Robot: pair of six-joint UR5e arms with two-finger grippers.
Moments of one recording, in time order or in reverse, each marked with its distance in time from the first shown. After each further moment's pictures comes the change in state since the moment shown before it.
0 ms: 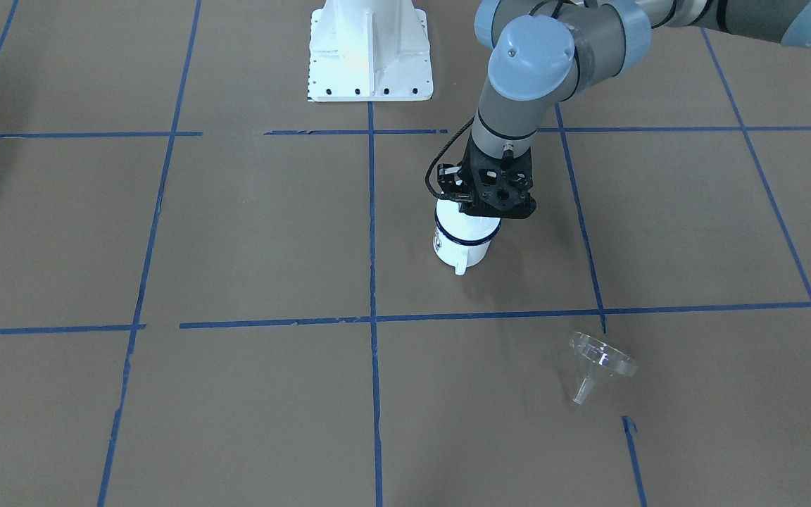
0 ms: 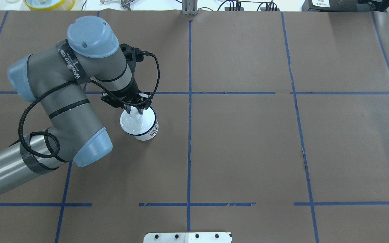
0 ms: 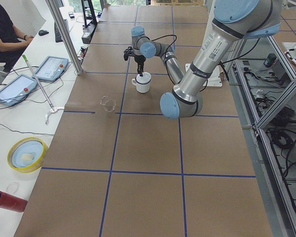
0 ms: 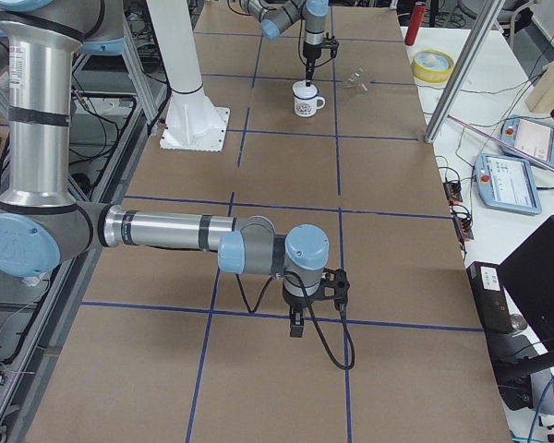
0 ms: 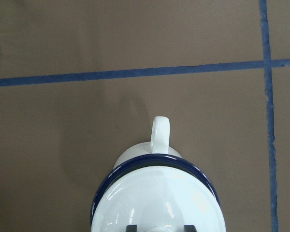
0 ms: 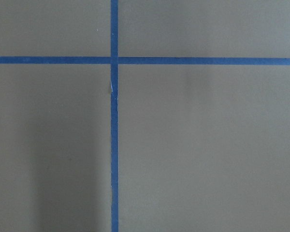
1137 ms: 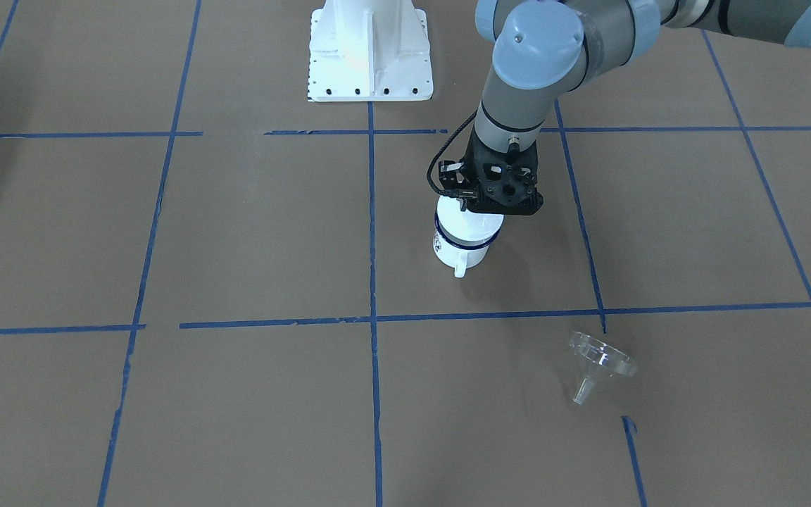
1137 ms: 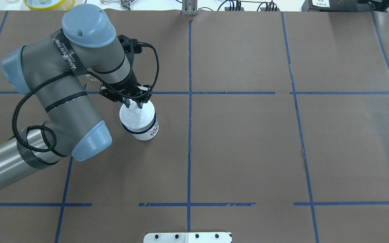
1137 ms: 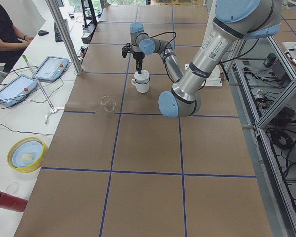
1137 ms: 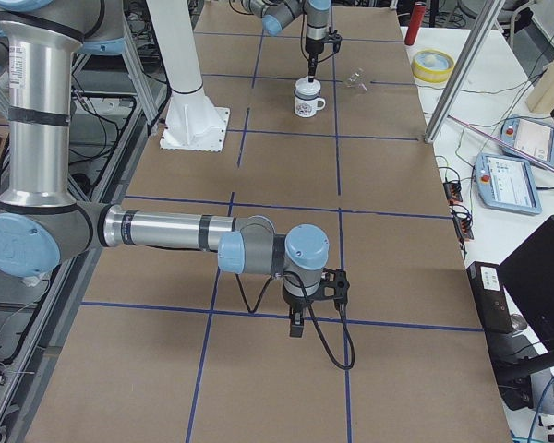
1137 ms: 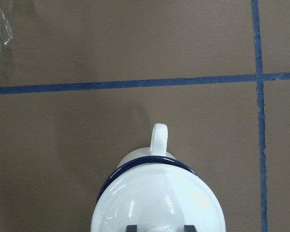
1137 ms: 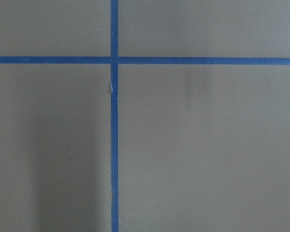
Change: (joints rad) left arm -0.019 -0.019 -0.008 0.025 -0.005 -0.003; right arm 0.000 -0.001 0.001 0.000 0.000 0.000
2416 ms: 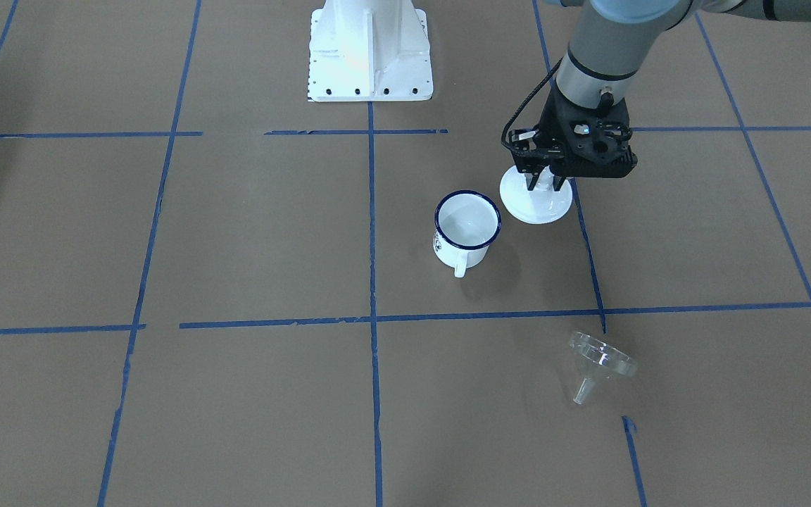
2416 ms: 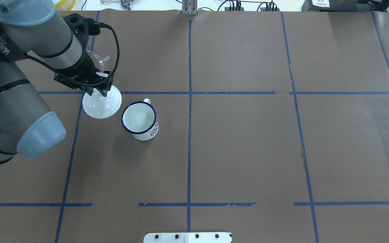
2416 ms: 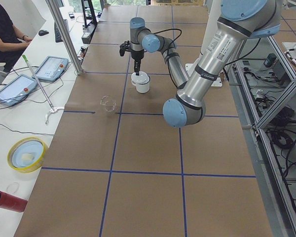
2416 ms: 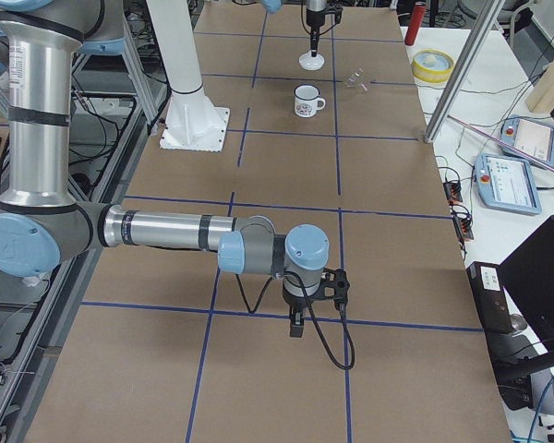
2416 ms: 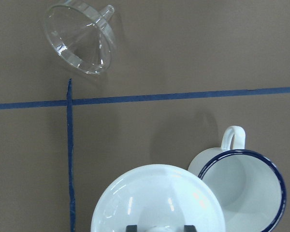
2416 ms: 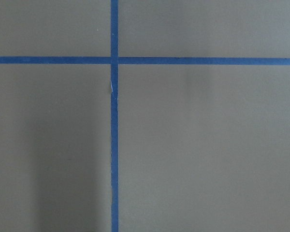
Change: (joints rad) left arm -0.108 0.078 -0.188 0.152 -0.002 0.092; right arm 0.000 0.001 -0.001 0.000 0.000 0.000
